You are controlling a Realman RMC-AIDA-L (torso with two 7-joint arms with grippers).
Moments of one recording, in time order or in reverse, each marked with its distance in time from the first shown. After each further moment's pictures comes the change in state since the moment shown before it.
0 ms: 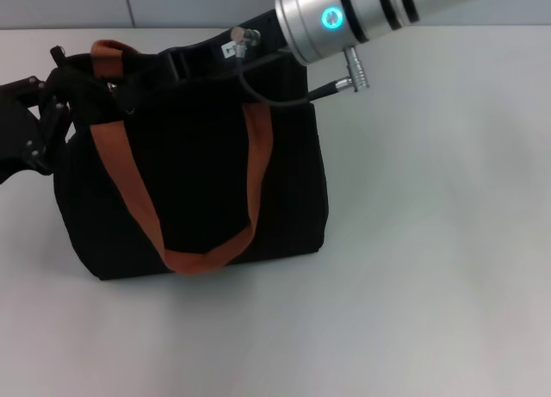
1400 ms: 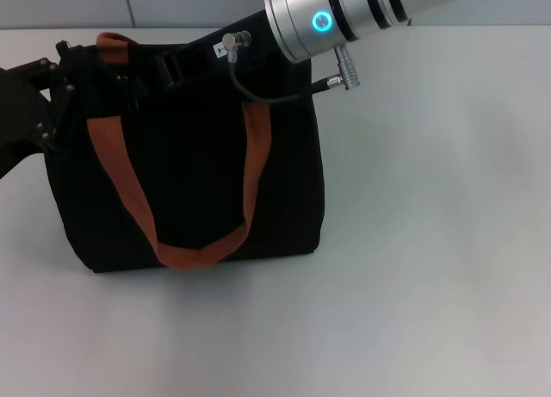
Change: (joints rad) left arm -0.040 0.005 -0.006 -0.049 -0.014 0.007 -0.003; right arm -0.008 0.002 -0.058 -0.020 0.041 0.053 -0.099
